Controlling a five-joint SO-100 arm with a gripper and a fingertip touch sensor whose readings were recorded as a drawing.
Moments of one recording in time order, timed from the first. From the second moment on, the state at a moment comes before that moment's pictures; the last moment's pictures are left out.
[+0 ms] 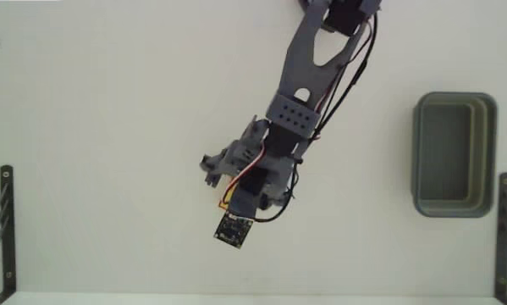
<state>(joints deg) 23.6 84.6 93.5 47.3 -0.2</state>
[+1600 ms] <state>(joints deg) 23.6 83.5 96.4 44.2 -0.3</state>
